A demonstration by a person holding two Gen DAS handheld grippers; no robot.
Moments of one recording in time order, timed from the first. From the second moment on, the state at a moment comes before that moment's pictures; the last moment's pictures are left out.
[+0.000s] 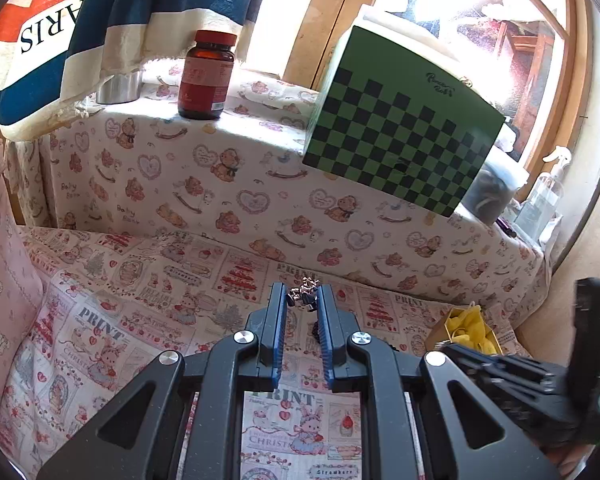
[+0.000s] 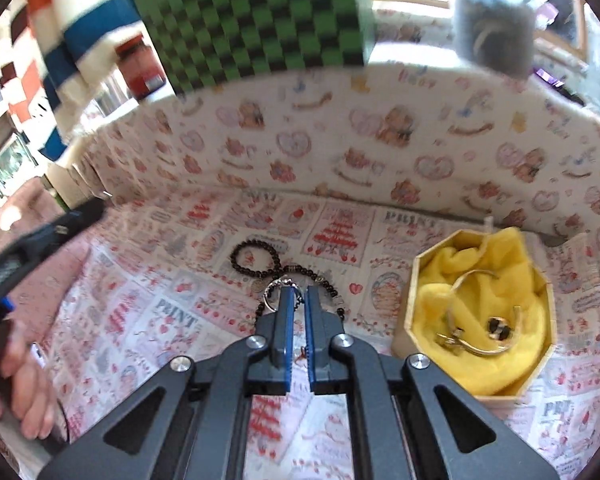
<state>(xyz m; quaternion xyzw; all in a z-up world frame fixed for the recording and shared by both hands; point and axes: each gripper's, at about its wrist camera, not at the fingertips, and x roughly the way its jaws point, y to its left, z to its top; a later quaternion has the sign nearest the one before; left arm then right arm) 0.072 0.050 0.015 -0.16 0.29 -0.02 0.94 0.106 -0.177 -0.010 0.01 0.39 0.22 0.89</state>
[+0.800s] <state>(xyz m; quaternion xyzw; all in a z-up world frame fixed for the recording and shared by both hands) 0.052 -0.003 0.019 -0.06 0.23 -0.01 0.97 0.079 -0.279 0.025 0.05 0.24 0.15 0.96</state>
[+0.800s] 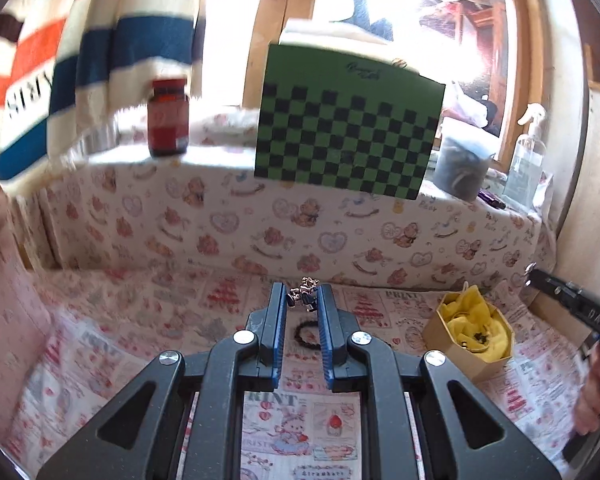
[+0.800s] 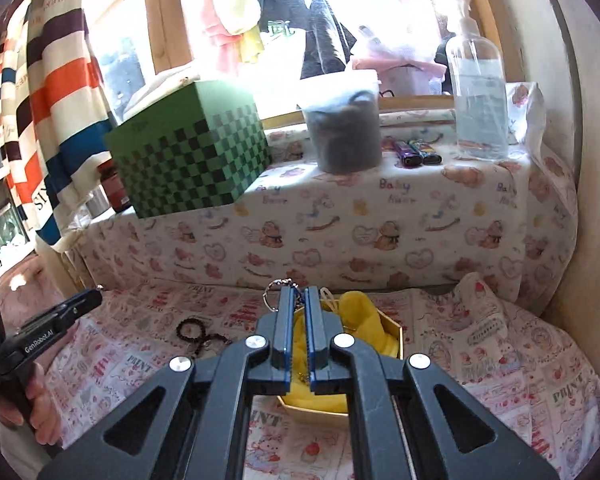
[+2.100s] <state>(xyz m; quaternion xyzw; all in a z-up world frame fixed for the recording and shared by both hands) 0.123 -0.144 0.006 -0.14 0.30 -0.22 0.91 0.122 -0.341 -0.005 0.19 0.32 0.15 0.91</state>
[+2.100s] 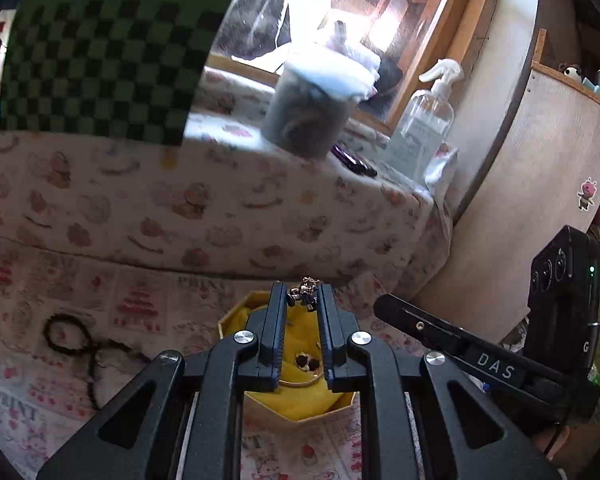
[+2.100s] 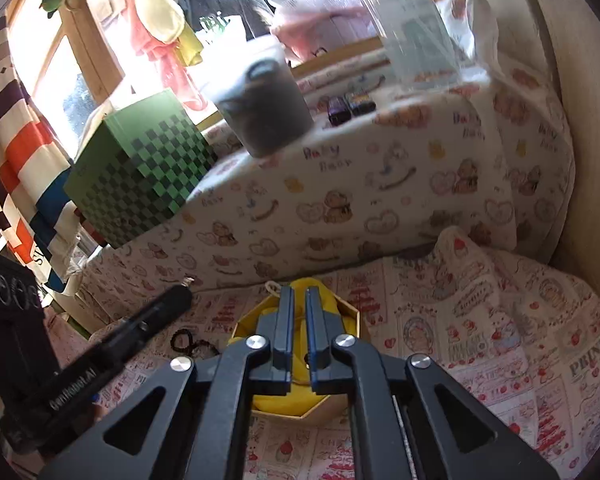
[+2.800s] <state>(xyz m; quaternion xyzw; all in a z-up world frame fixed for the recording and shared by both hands) 0.089 -0.113 0.039 -0.07 0.25 -0.11 0.96 0.116 -0.340 0.002 0.19 0.31 0.16 0.92</state>
